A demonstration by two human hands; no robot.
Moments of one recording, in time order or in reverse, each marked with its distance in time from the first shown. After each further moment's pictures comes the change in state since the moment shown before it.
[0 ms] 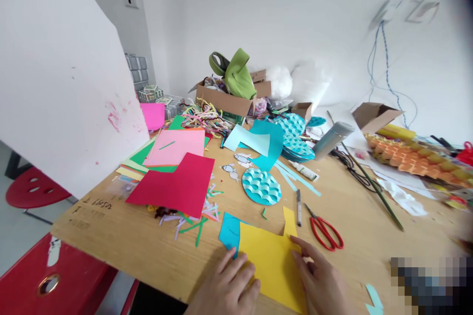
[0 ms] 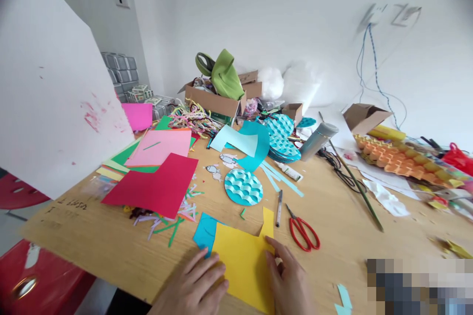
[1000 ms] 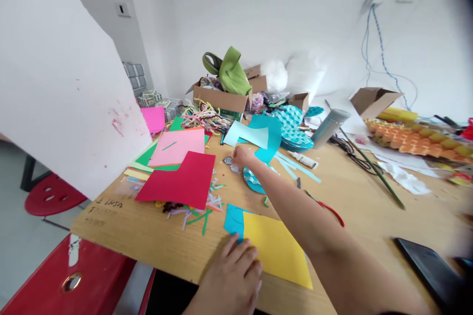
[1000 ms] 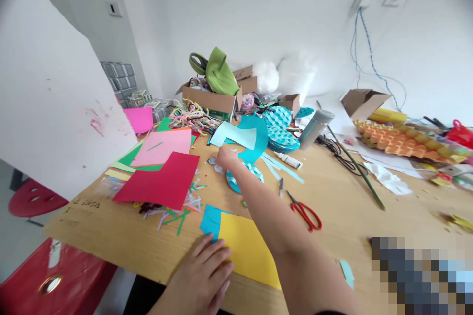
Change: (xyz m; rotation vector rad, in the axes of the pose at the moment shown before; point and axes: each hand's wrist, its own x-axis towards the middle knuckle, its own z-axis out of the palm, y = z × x) left_hand 0.008 0.001 -0.022 -0.080 -0.292 -0.025; right_hand 0.202 -0.190 0.094 -0.408 -0.434 -0.225
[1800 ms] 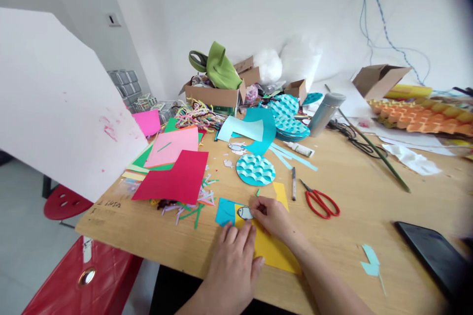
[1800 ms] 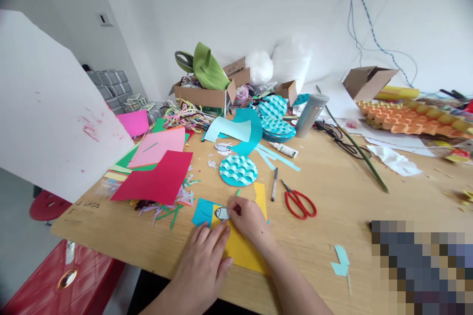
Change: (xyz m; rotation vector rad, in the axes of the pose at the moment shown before) left_hand 0.026 0.027 -0.001 0.118 -0.215 -0.270; right_hand -0.176 0.094 0.071 0.525 0.060 -0.052
